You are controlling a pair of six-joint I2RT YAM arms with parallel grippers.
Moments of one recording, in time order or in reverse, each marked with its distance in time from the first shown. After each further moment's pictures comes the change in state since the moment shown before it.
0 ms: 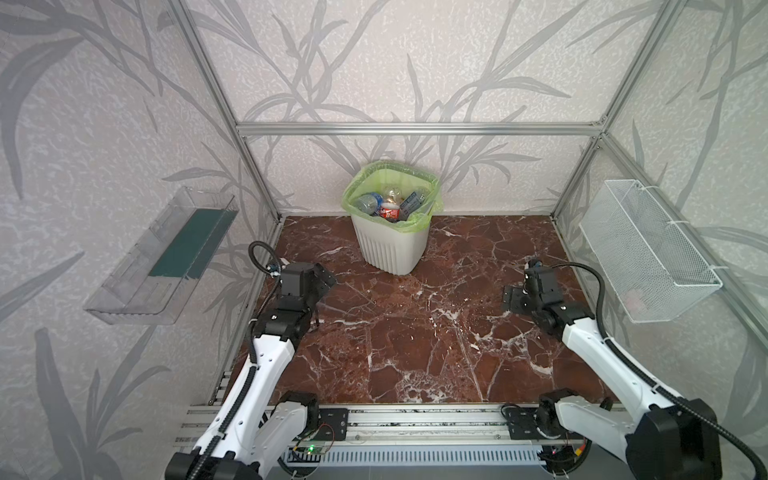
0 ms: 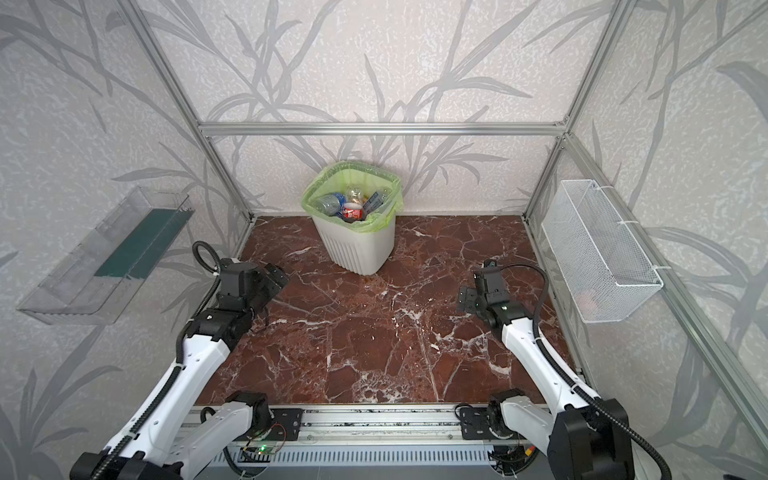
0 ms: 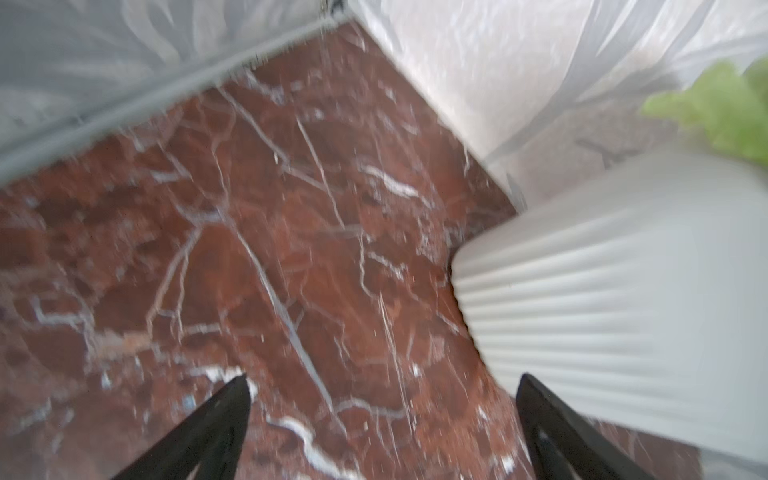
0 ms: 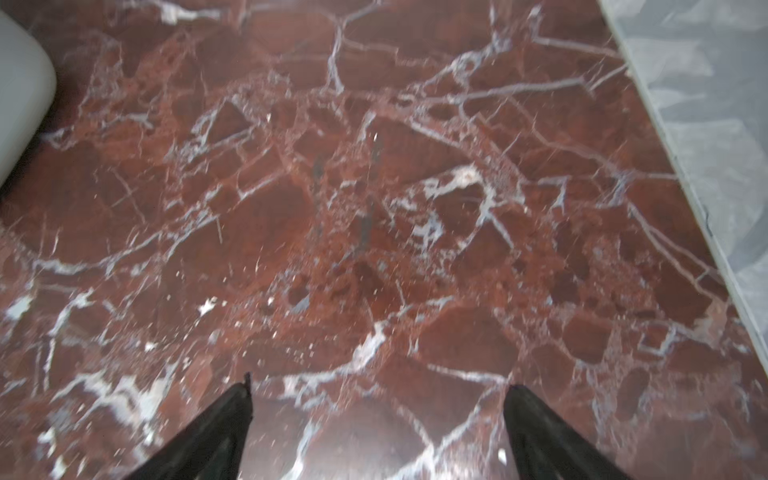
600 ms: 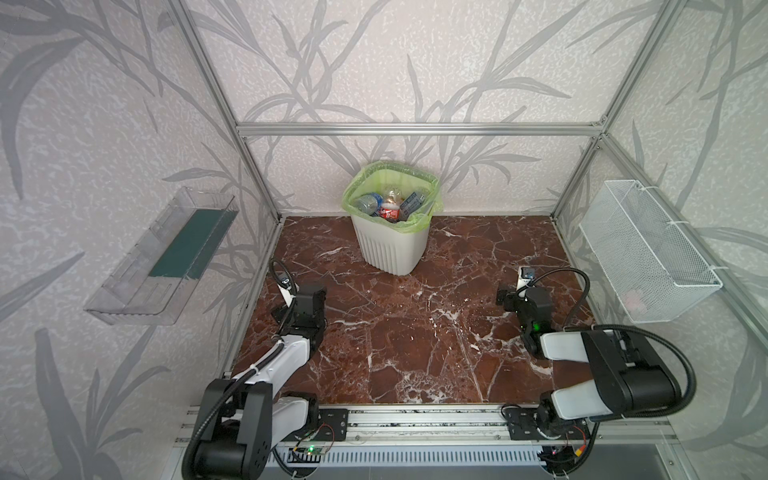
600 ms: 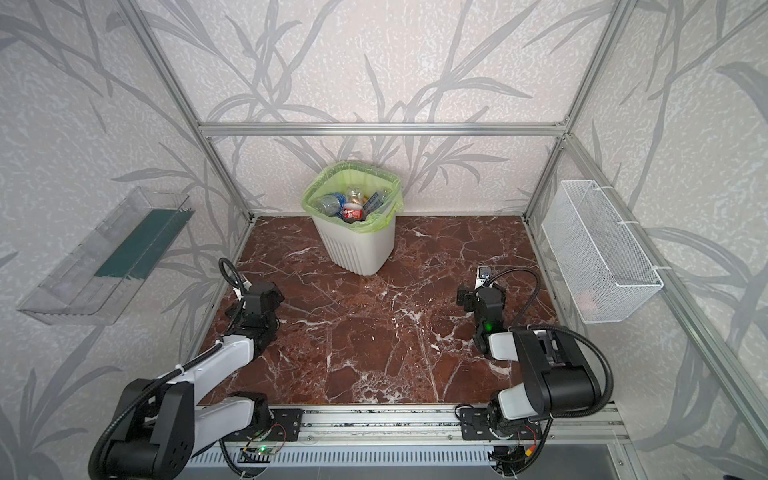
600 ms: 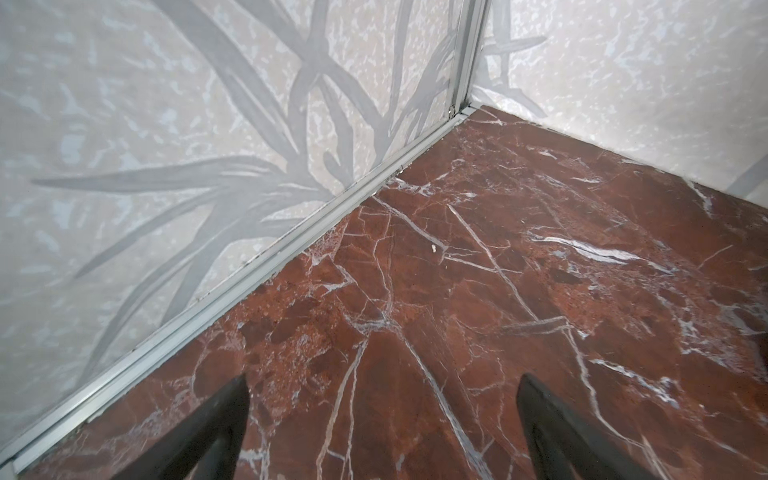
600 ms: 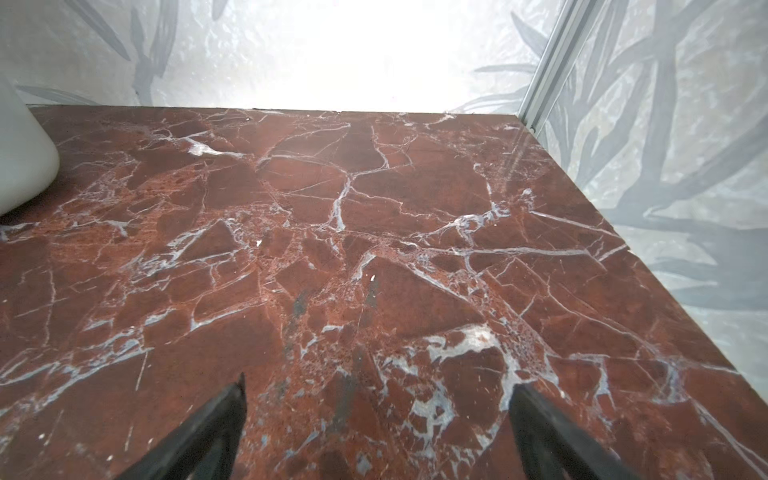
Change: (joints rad) left arm 0.036 0.267 -0.383 0.707 -0.400 0.417; right arm -0.083 0.446 -0.373 1.249 -0.031 -0.248
